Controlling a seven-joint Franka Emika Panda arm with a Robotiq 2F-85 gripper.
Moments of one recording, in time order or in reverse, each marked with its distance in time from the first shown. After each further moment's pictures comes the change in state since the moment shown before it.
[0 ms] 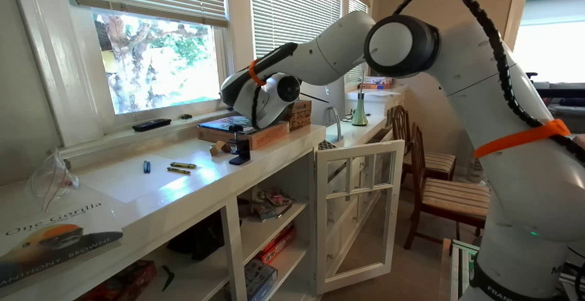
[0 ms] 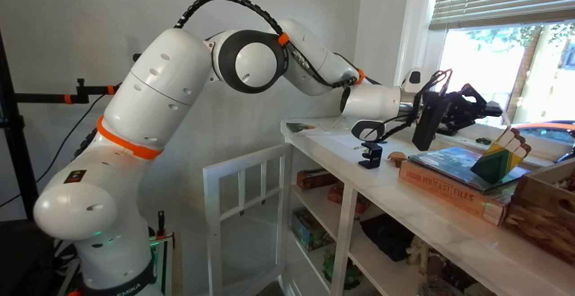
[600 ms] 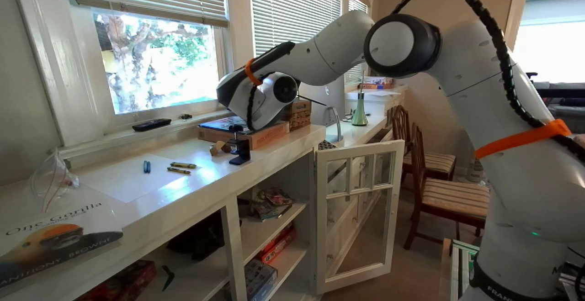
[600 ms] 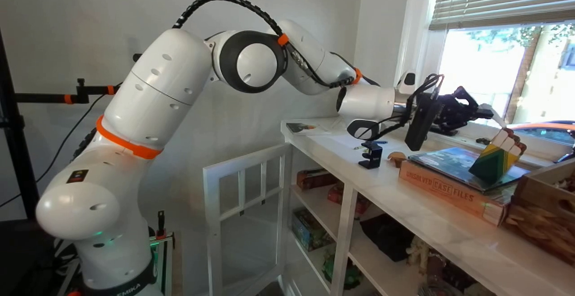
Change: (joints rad) arm 0.027 0.000 0.005 0.000 0.052 0.008 0.001
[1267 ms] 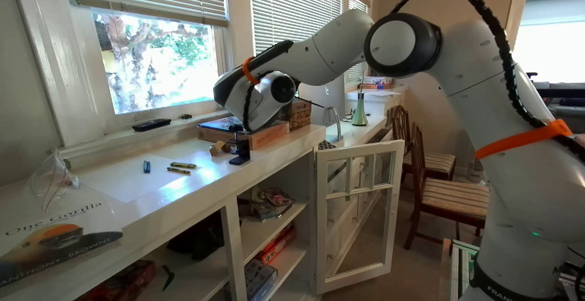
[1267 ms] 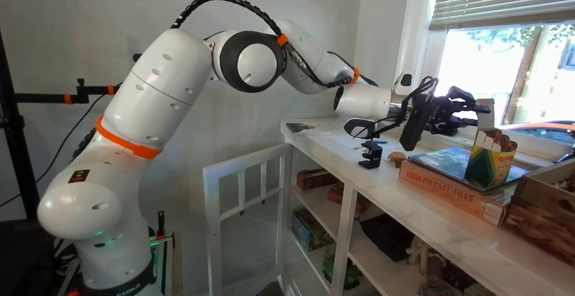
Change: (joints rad) arm 0.018 -0.002 0.004 0.000 0.043 0.000 0.003
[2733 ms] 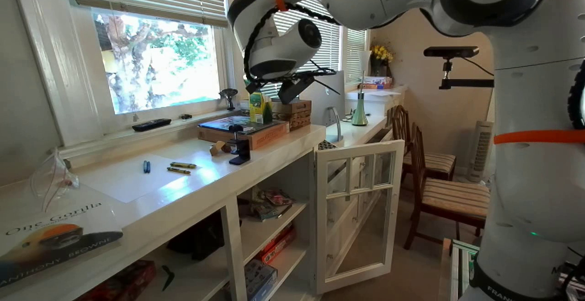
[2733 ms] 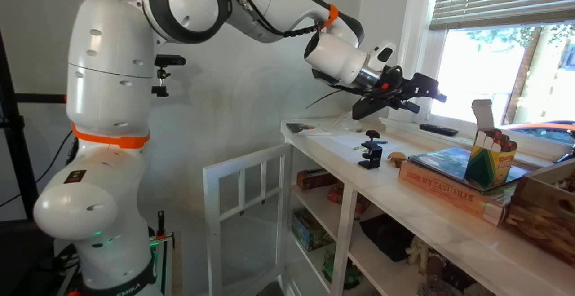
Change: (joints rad) arm -0.043 -0.398 0.142 -0.204 0.654 -0.286 -0.014
